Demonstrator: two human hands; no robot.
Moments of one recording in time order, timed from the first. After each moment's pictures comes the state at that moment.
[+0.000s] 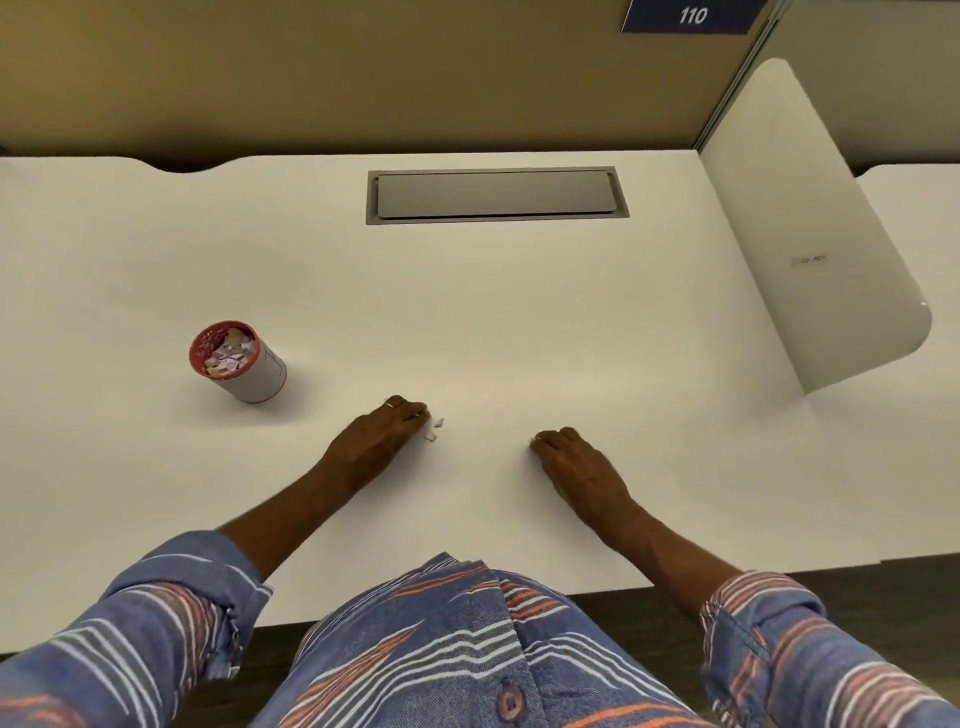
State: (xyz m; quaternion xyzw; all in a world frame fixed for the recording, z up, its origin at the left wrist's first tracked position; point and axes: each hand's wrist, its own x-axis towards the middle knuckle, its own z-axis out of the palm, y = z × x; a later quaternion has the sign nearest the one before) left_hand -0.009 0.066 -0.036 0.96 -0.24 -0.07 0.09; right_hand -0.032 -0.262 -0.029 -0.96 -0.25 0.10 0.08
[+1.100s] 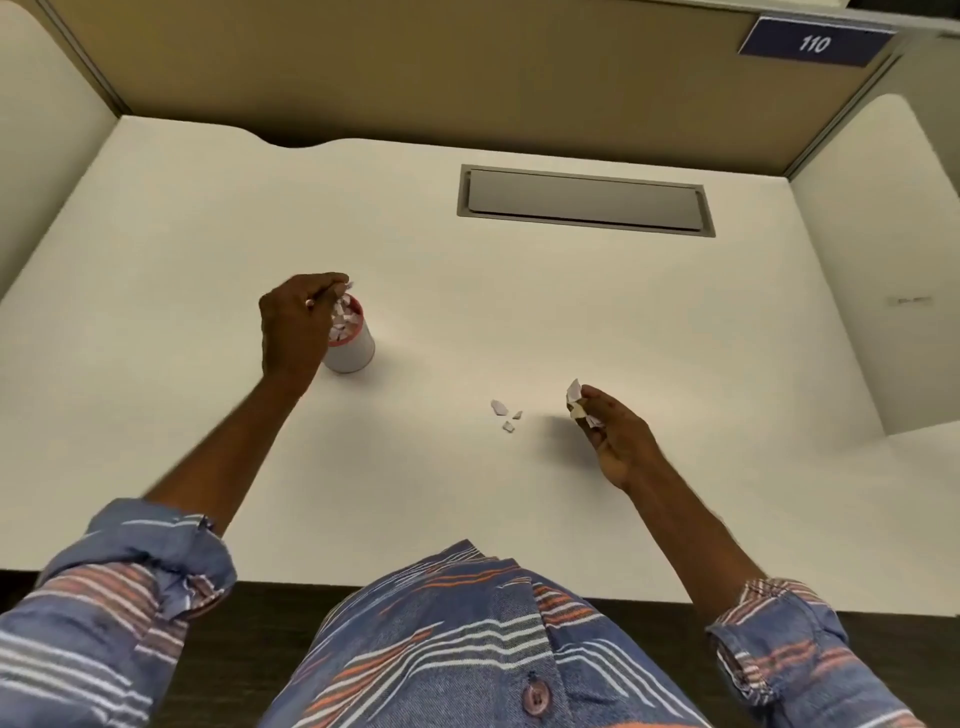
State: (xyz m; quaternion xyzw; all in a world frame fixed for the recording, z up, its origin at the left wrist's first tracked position) left_hand 0.019 0.221 0.056 0.85 0.16 0.22 0.44; right_hand 0.013 -0.172 -0.009 -0.50 0.30 0.16 0.80
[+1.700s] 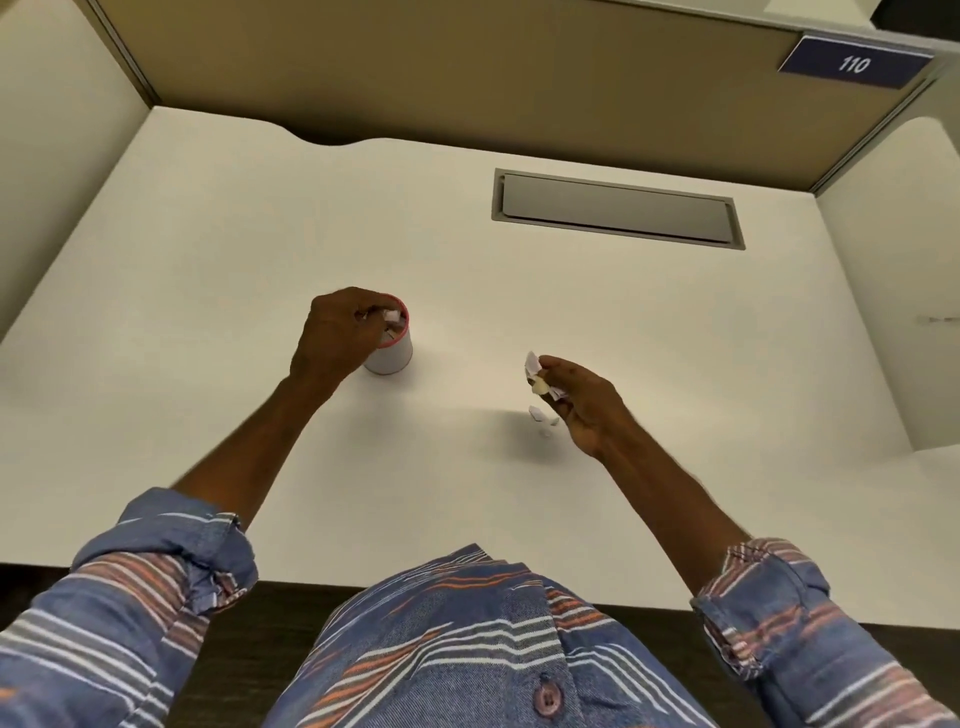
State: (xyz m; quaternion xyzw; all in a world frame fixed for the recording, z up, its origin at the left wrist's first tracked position) left_hand 0.010 0.249 0.056 0.89 0.09 0.12 0.44; right_hand 0.031 -0.066 0.023 -0.58 0.22 0.25 0.75
